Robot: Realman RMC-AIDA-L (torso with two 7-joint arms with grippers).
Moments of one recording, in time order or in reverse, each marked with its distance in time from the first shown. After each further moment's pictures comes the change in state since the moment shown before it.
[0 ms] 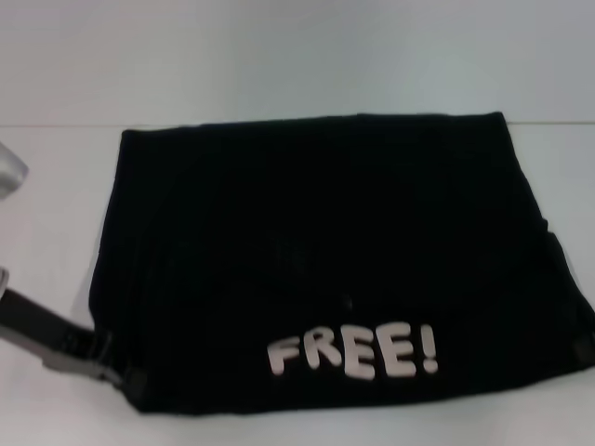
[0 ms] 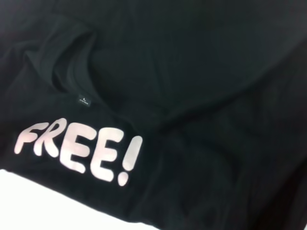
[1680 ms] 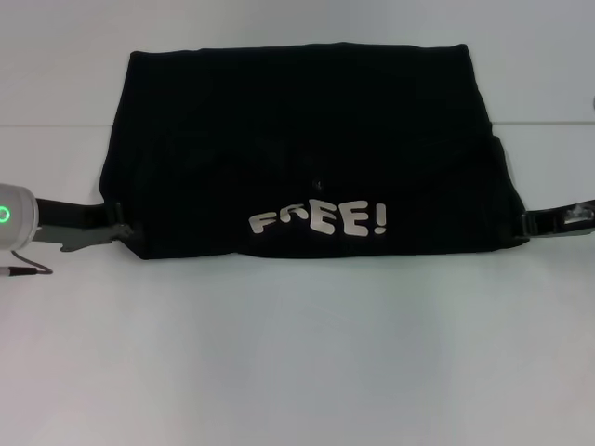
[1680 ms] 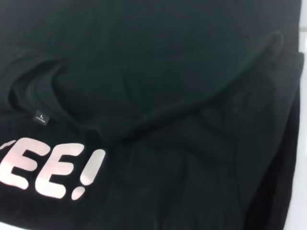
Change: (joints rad) left arm -0.045 -0.001 -0.096 -0.215 -0.125 -0.705 -0.073; right arm 0.153 0.086 -0.030 0.254 0.016 0.698 -0.037
